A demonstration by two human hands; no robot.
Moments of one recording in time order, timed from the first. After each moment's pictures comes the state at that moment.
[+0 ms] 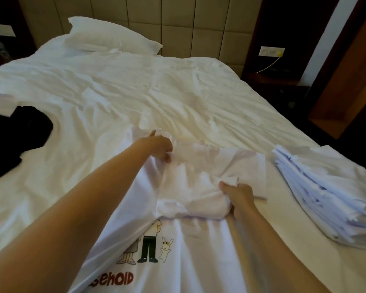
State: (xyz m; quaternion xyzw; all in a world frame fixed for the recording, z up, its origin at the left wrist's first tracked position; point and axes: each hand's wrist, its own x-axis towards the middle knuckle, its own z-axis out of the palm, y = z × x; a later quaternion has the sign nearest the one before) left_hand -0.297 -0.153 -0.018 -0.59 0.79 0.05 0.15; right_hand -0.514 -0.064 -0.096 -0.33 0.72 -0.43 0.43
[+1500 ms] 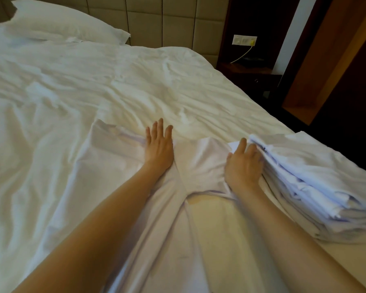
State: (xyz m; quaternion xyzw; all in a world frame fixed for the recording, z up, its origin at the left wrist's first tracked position) left_hand -0.406 -0.190 -0.100 -0.66 0.72 -0.04 -0.21; right_hand -0.590 -0.119 -0.080 -0.56 0.81 -0.15 -0.06
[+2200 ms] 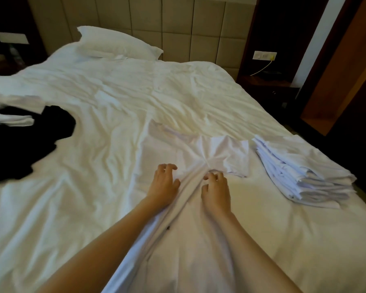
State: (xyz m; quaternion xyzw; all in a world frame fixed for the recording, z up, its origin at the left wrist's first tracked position) left_hand -0.338 0.052 -0.070 -0.65 0.69 0.19 -0.26; right_hand -0.493 0.053 -0.082 -0.69 0.66 -0.27 0.11
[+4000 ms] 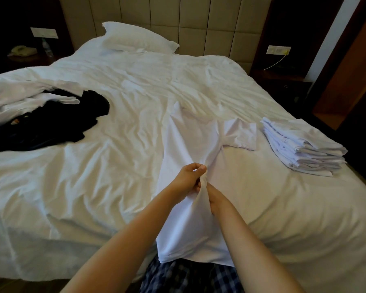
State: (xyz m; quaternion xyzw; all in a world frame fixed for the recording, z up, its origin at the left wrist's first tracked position) left_hand -0.354 0.198 -0.029 -0.54 0.45 0.58 -0.42; right_hand -0.434 0.195 -0.048 -0.39 0.58 -0.36 0.62
